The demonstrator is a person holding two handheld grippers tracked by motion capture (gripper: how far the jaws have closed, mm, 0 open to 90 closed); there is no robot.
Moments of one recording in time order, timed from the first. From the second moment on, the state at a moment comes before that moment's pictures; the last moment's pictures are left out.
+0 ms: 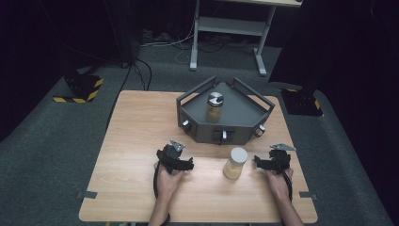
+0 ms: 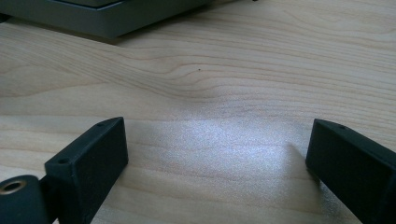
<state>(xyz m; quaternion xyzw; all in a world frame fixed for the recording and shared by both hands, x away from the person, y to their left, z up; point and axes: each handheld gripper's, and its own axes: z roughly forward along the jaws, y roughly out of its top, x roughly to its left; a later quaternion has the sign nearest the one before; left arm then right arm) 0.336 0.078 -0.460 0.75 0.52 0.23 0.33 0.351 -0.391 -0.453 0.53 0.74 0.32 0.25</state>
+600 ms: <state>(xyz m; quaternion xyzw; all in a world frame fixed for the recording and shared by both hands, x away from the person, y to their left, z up) 0.336 0.077 -0.460 0.75 0.52 0.23 0.33 0.346 -0.406 -0.449 0.51 0.75 0.34 0.23</state>
